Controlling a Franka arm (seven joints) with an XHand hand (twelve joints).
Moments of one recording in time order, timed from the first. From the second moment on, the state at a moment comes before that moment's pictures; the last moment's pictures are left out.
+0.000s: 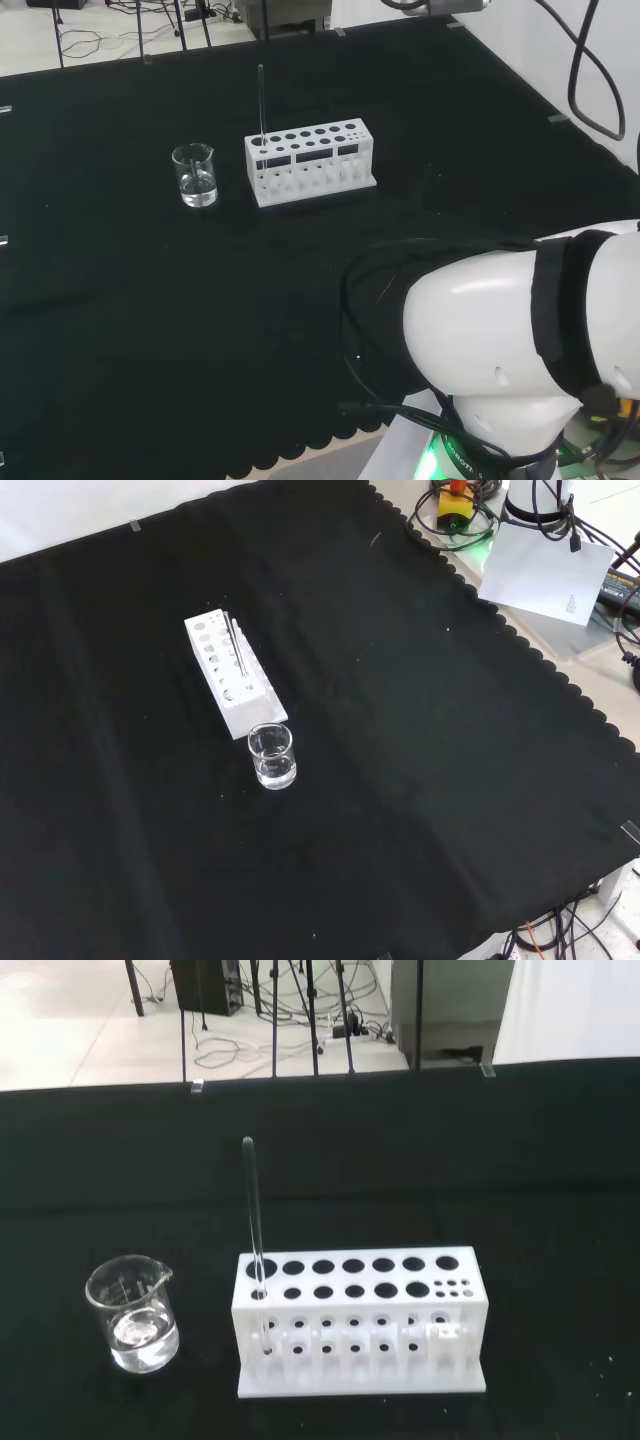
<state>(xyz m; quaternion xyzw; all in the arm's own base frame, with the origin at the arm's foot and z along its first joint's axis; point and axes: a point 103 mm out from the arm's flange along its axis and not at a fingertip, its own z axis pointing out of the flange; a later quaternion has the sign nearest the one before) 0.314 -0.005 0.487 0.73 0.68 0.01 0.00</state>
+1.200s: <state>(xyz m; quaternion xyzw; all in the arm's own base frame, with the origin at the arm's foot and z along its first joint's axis) 0.431 0.023 0.429 0.70 0.71 -0.02 -0.03</state>
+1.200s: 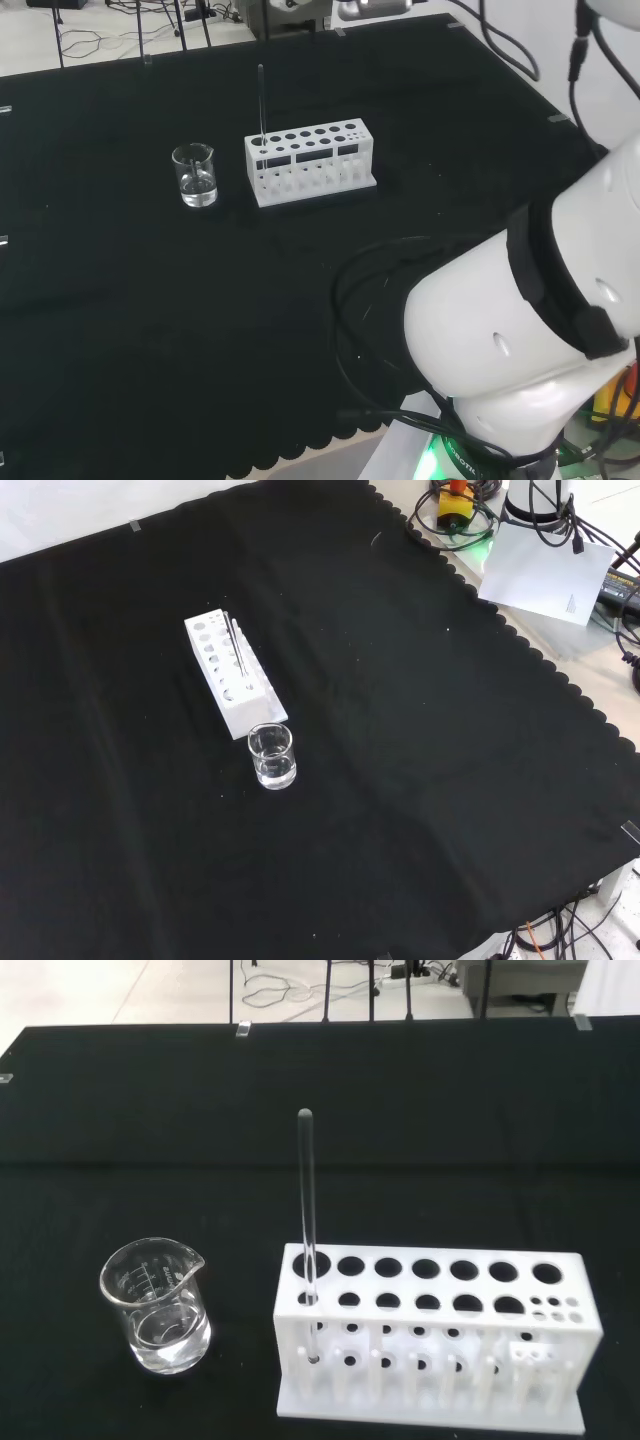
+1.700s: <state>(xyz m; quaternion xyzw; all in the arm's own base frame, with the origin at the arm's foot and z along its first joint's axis) 0.488 0.049 0.405 0.68 0.73 -0.03 -0.02</state>
